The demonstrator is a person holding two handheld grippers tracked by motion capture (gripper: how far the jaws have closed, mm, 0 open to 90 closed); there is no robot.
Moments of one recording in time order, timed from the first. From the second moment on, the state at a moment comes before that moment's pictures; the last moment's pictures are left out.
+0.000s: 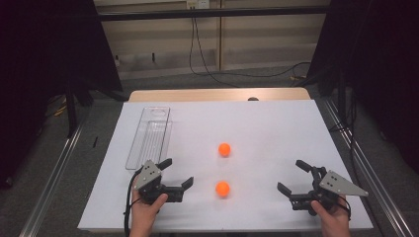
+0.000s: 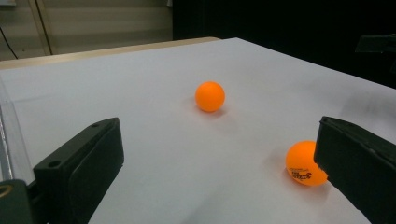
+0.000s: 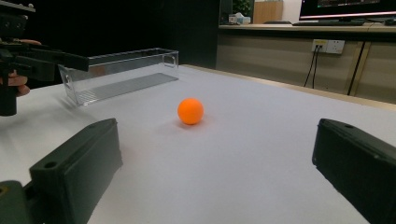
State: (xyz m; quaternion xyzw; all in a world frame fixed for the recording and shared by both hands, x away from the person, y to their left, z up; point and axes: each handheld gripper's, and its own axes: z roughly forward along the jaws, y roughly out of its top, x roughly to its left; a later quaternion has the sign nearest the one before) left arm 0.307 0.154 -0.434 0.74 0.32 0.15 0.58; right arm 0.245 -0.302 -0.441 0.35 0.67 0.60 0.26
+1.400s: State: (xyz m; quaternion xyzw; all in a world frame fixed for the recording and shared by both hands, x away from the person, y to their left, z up) left arm 0.310 0.129 -0.440 0.76 0.31 0.14 0.55; right arm 0.245 -0.301 -0.442 0.34 0.67 0.60 0.26
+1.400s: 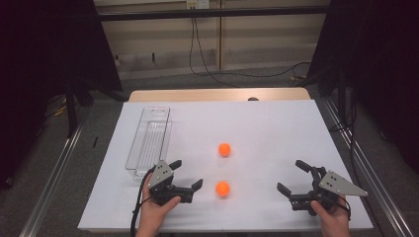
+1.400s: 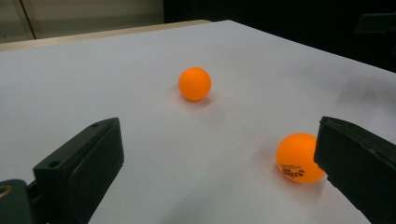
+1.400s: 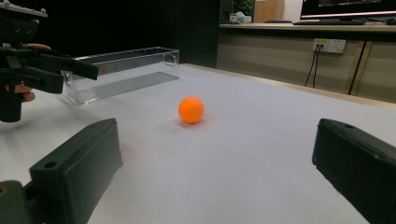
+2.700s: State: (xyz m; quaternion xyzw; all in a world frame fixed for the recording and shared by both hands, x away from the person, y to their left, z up) left arm 0.312 0.111 -0.443 0.78 0.30 0.11 0.53; right arm 0.245 -0.301 -0.442 0.34 0.68 0.60 0.26
